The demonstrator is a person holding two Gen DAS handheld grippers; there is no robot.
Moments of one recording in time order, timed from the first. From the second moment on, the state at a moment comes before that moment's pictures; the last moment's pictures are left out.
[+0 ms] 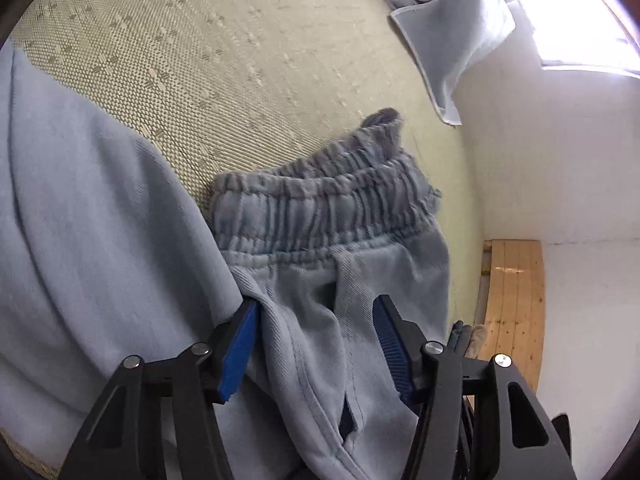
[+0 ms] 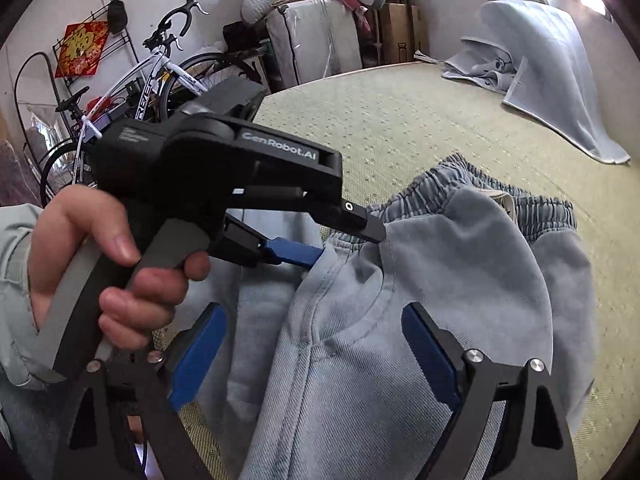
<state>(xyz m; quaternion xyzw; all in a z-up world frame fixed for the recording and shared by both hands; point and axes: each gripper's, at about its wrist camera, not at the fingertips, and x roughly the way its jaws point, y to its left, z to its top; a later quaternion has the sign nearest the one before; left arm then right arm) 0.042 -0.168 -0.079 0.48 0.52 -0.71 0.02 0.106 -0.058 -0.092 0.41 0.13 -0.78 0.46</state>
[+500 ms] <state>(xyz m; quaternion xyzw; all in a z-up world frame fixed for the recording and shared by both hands) 0.033 -0.170 -0.083 0.50 0.49 -0.71 0.07 0.103 -0.063 -0.106 0.42 0.13 -0.77 0.45</state>
